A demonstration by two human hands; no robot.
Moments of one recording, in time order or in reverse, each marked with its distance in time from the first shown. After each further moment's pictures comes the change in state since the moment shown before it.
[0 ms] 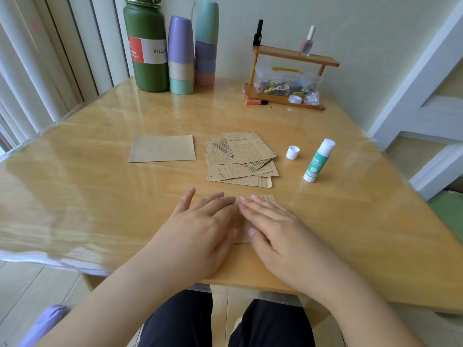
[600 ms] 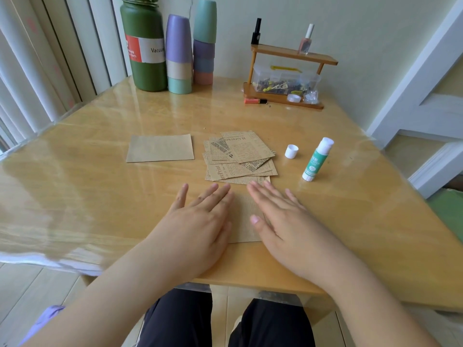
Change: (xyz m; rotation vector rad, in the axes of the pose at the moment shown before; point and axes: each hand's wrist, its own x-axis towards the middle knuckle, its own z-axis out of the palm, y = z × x) left_hand 0.009 0.002 -0.010 0.035 -0.209 -0.070; right_hand 0.006 0.005 -0.014 -0.106 -0.054 0.101
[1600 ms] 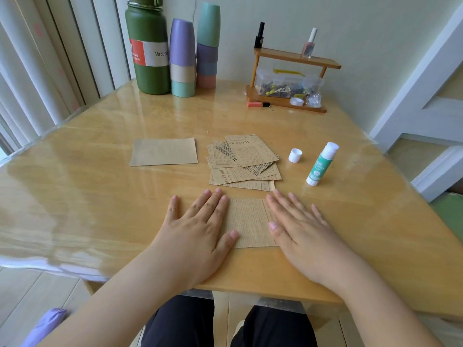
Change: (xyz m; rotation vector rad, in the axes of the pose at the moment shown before) left_hand -0.003 -0.003 0.013 -0.017 -0.150 -0.158; right_hand -0.005 0.019 0.005 -0.057 -0.124 0.215
